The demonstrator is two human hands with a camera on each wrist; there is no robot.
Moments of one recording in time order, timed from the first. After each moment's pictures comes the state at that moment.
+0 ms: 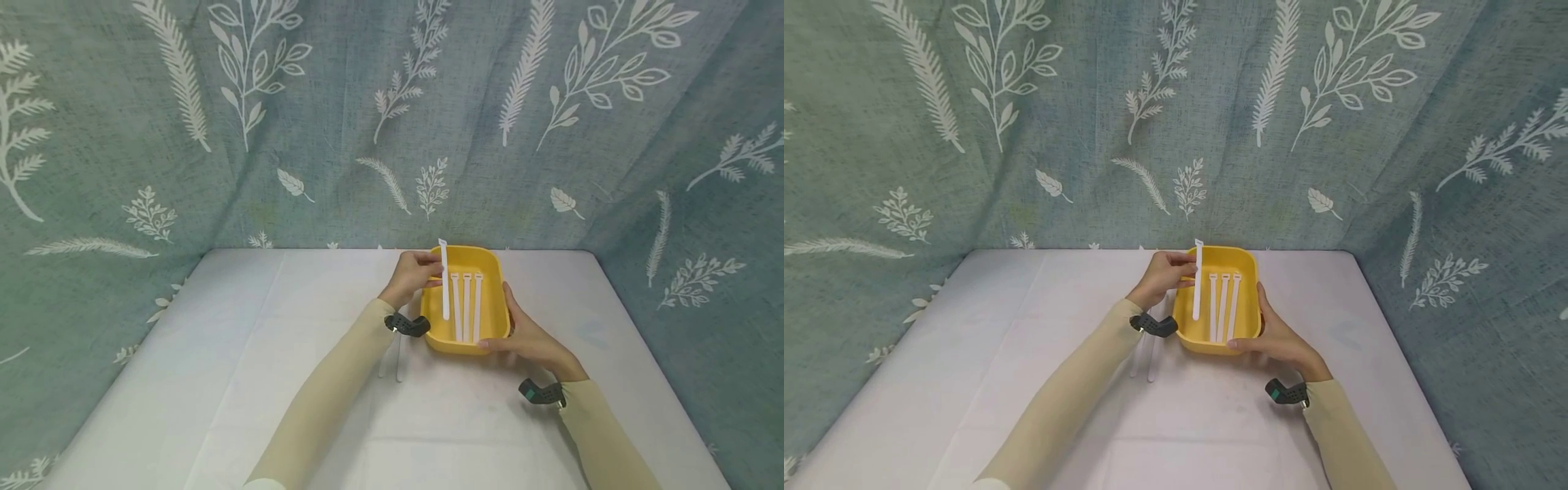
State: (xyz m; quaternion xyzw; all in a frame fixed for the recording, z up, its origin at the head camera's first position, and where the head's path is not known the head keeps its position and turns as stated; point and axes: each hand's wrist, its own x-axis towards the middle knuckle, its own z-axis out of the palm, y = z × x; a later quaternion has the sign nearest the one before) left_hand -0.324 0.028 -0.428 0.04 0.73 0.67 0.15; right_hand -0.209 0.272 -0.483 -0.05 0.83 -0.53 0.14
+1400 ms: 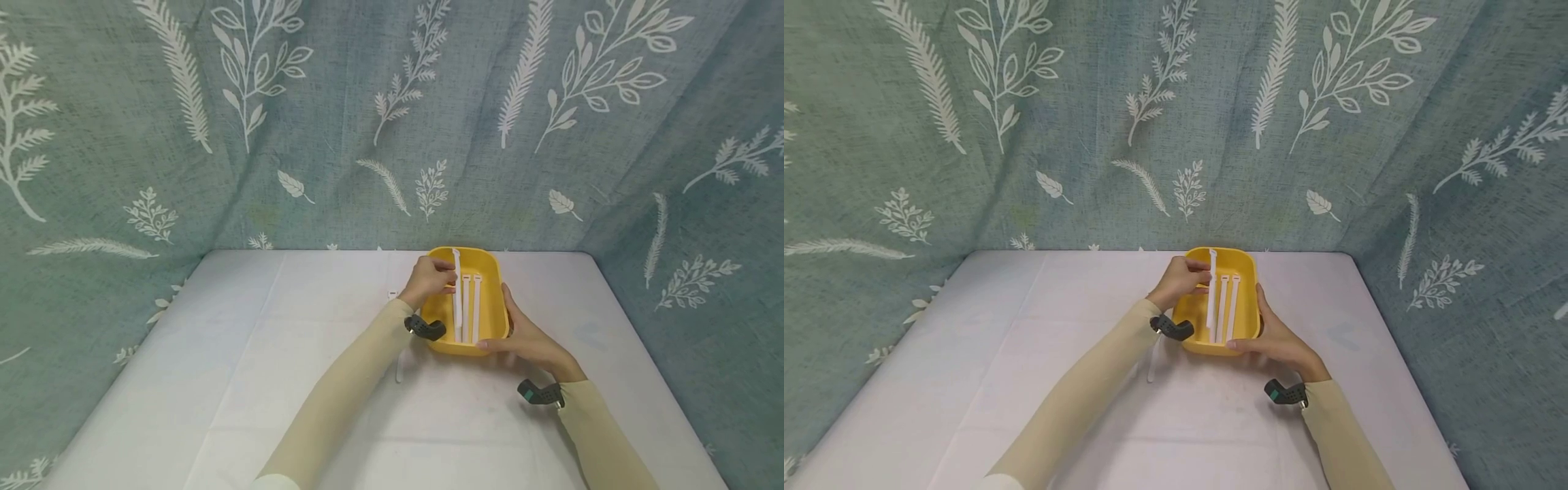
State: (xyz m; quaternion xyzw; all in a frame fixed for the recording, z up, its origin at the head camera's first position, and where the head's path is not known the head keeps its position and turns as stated) left_hand -0.317 0.057 -0.431 0.05 0.76 0.63 0.16; right_hand -0.210 0.273 -0.484 -0.05 0.84 -0.53 0.14
